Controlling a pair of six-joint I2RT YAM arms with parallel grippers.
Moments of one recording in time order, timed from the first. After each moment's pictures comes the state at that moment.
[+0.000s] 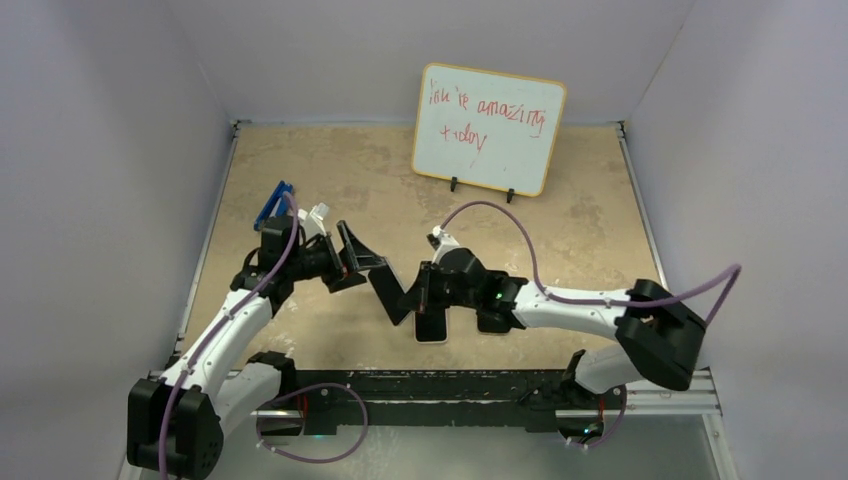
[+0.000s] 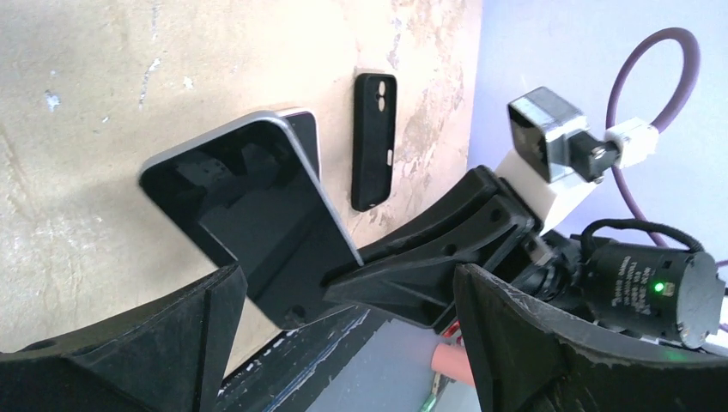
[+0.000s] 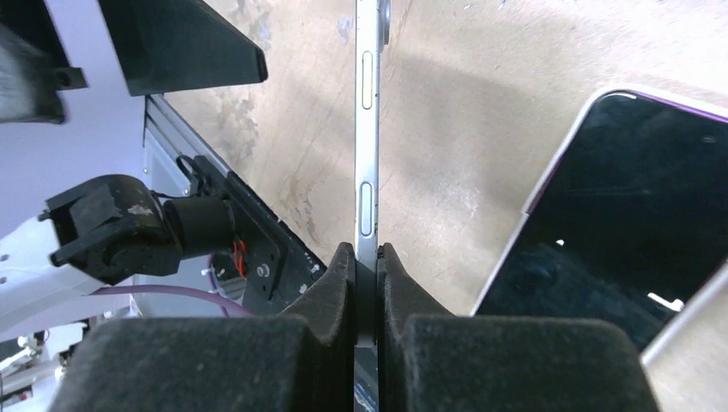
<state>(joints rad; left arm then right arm) -0.20 0.96 0.56 -0.25 0.70 -0.85 1.02 1.45 0.70 0.17 -0.10 0.91</state>
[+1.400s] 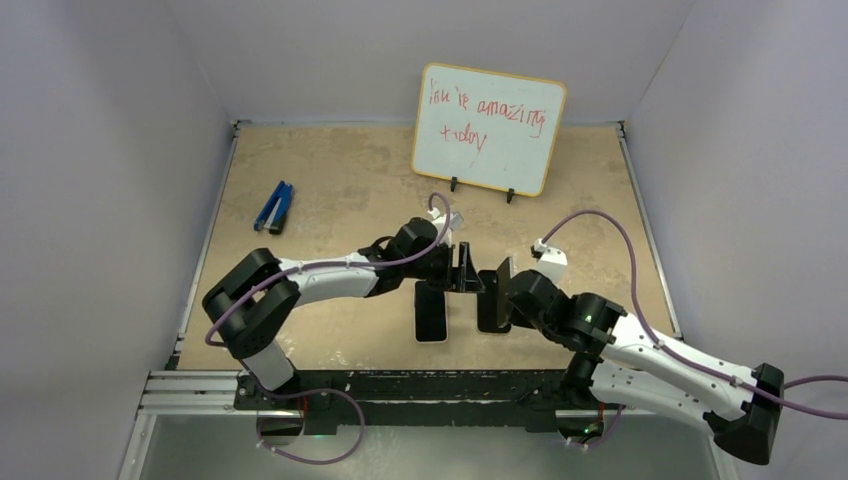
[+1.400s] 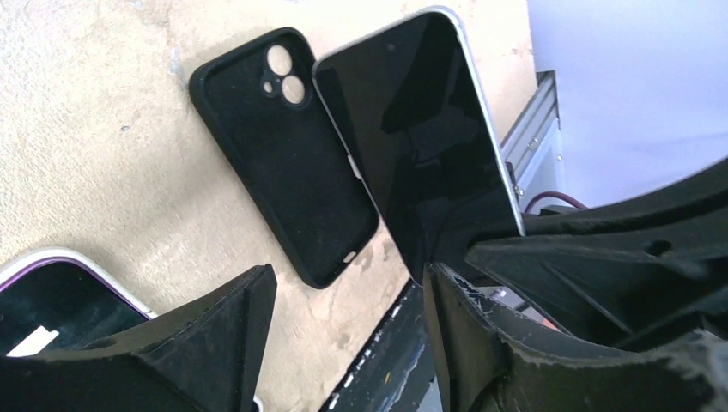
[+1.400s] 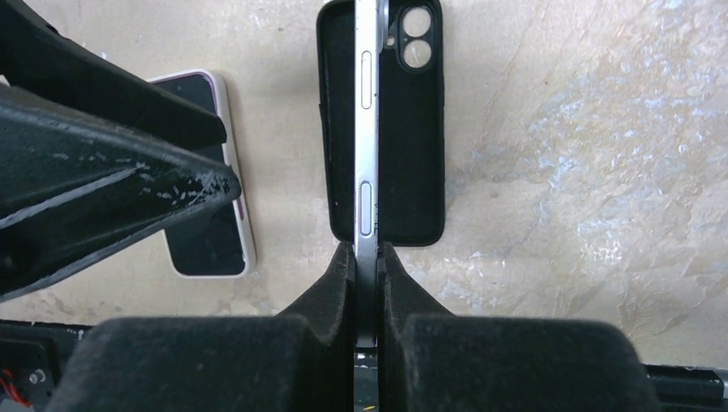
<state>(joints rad) -0.88 1.65 0.90 0.18 0.38 -0.81 0.97 0.79 0.66 -0.84 0.47 1.02</state>
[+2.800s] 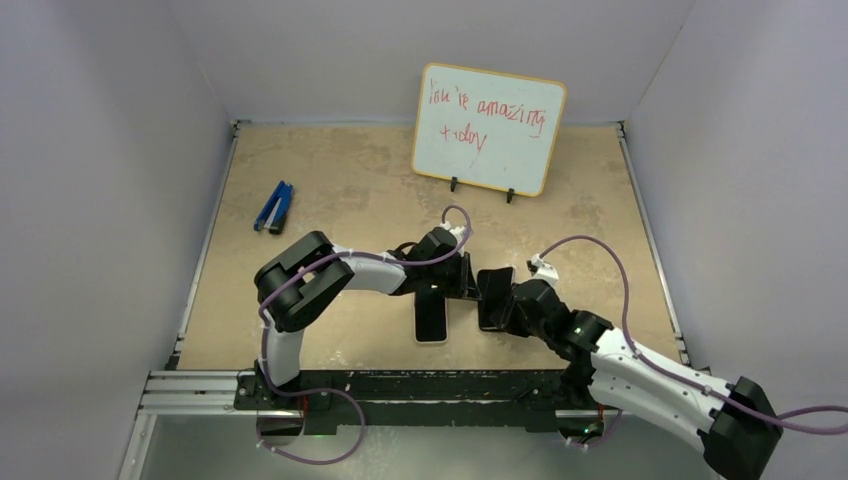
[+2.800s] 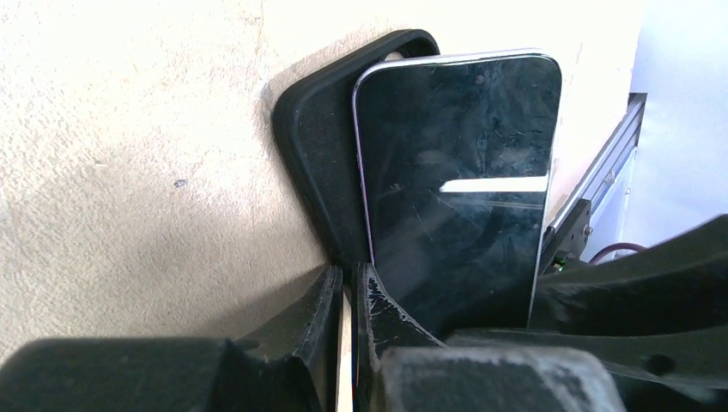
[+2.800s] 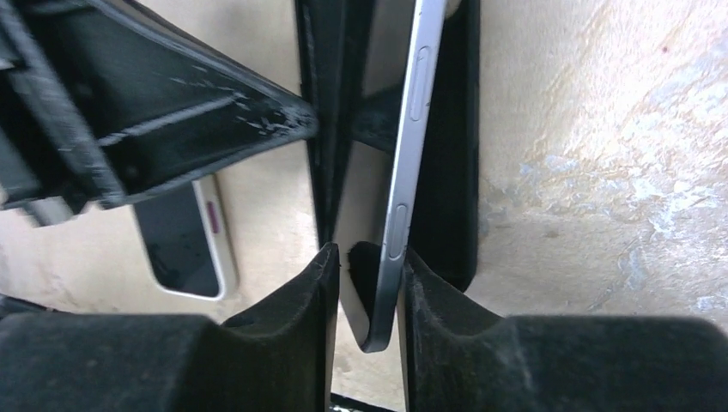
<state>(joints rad) -0.91 1.95 0.99 0.24 0.33 -0.86 0.81 0.71 0.31 -0.42 0.22 0.97</state>
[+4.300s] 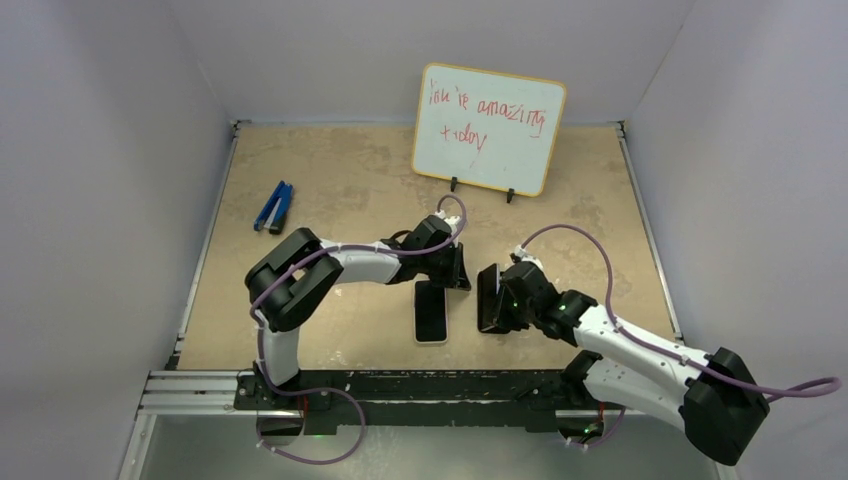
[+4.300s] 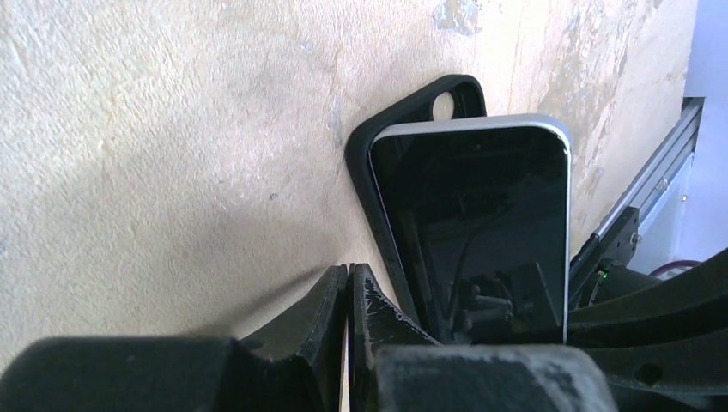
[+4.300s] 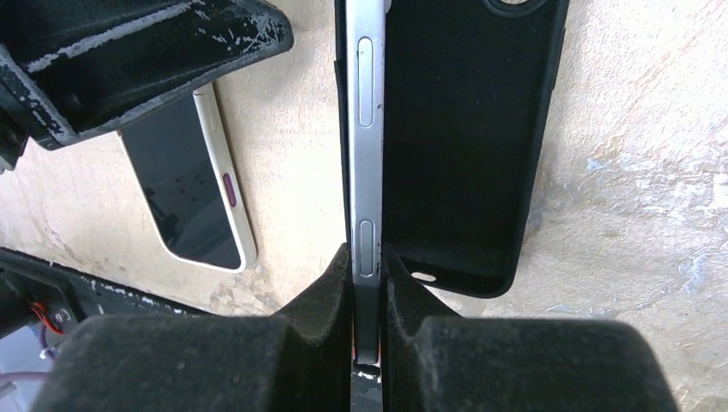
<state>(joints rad) -0.85 1.92 1.05 0.09 0.30 -0.71 0.75 0.96 0.44 -0.45 0.03 0.90</state>
